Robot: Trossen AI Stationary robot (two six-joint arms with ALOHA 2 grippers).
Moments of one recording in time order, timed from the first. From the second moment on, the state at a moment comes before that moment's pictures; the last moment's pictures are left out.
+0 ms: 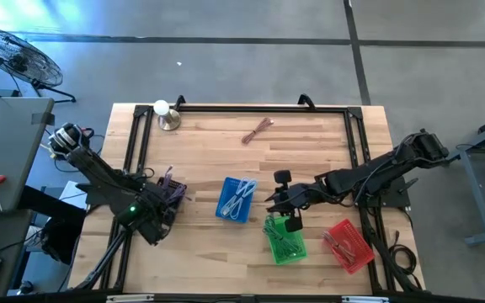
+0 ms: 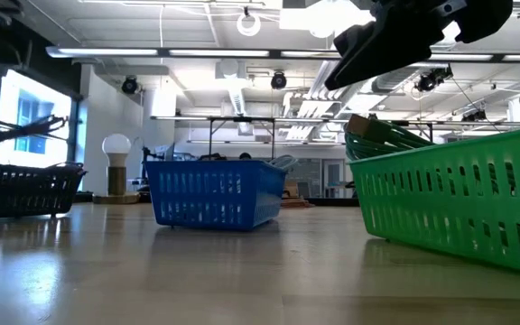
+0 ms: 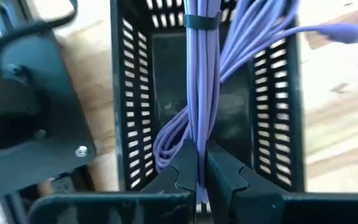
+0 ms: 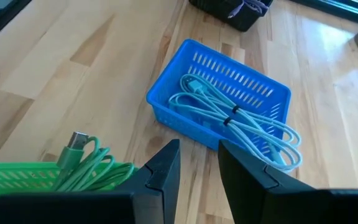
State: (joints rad) left arm -0.80 1.30 0.83 -1.22 -0.29 -2.01; right arm 0.30 1.42 0.85 -0.11 0.19 -0.07
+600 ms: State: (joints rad) left arm -0.62 1.30 0.77 -1.04 -0.25 -1.70; right arm 0.30 1.41 0.85 -0.12 0.19 -0.09
